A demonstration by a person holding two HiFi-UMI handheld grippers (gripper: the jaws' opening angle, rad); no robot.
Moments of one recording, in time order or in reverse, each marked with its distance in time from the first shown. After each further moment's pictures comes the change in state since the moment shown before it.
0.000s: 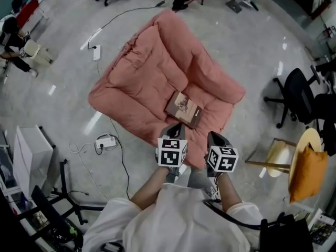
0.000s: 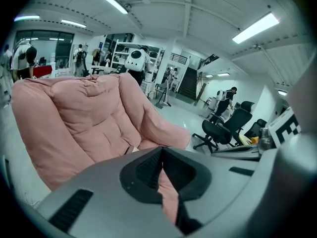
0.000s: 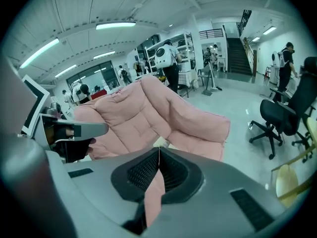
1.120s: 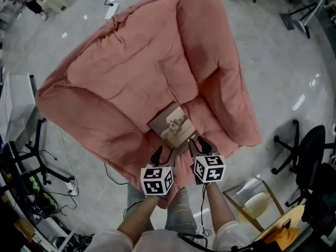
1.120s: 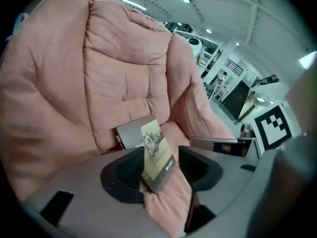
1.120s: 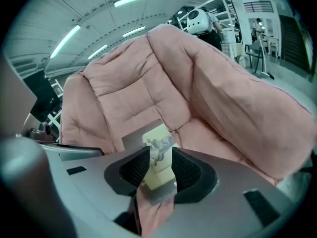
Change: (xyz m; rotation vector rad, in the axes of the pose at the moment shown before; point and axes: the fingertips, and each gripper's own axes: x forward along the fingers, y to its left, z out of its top) left arm 0.176 0.057 -0.101 -0.532 0.040 0.302; right arm 0.254 -0.054 -0.011 -0.258 0.251 0.389
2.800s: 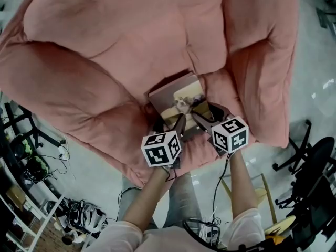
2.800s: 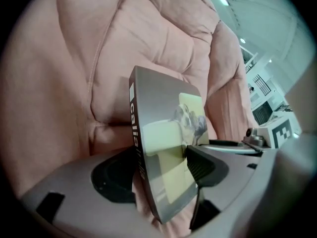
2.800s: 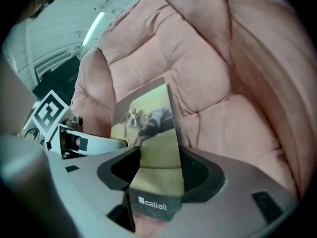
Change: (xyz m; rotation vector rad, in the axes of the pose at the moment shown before) left arm 0.108 0.069 -0.044 -0.298 0.022 0.134; right arm 0.112 -0.018 -0.039 -0.244 0.239 0.408
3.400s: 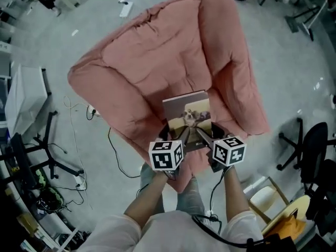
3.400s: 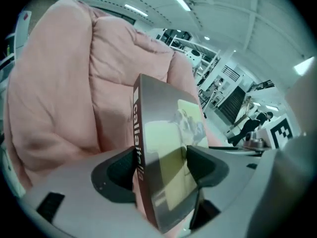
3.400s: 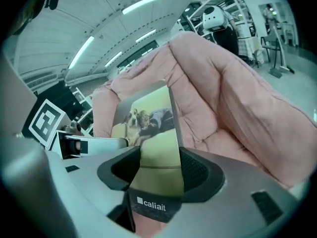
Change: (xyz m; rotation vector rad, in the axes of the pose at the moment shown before) left arm -0.157 -0.057 0.087 0.297 -0.068 -0.174; right arm -0.115 0.124 0.075 0.203 -0.267 -0.182
